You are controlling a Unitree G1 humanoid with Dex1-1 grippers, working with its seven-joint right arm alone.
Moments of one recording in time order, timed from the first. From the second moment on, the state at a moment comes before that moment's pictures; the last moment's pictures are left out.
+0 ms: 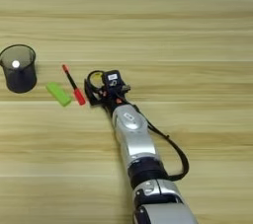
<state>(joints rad) -0.35 -0.11 -0.03 0.65 0.02 -0.14 0.22</state>
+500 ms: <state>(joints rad) -0.23 -0.15 -0.09 0.45 0.01 -0.02 0.12</state>
